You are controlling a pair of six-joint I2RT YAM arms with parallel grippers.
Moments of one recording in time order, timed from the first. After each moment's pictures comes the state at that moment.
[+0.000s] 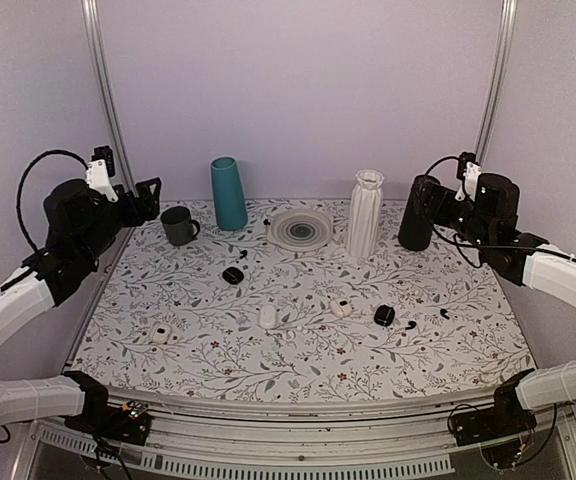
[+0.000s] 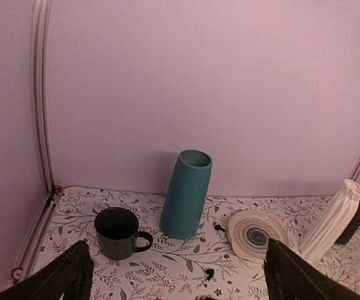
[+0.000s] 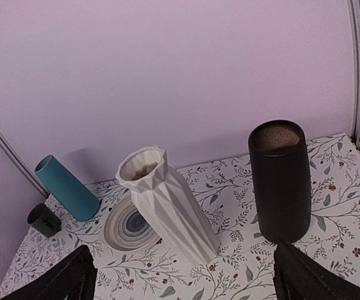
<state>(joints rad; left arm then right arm) -0.36 0.94 0.77 0.16 -0.25 -0.19 0.39 1.19 0.86 0.17 0.17 0.40</state>
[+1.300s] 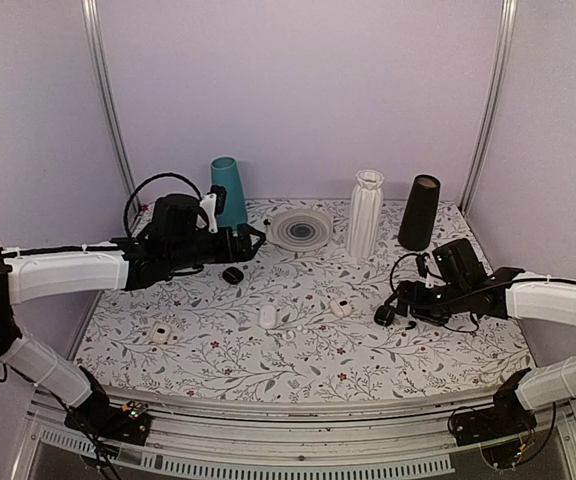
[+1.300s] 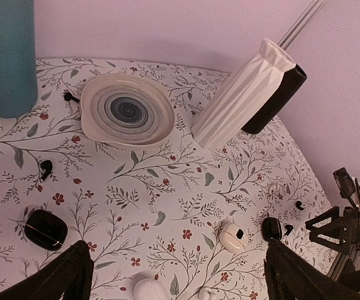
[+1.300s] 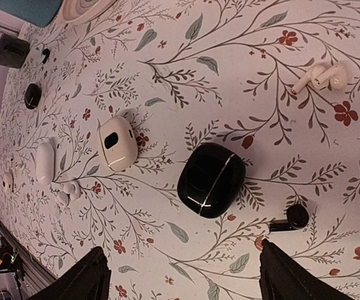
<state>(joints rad) -0.70 1.42 0.89 0.13 -0.03 -0.52 0.55 1.19 0.60 -0.25 -0.14 0.68</state>
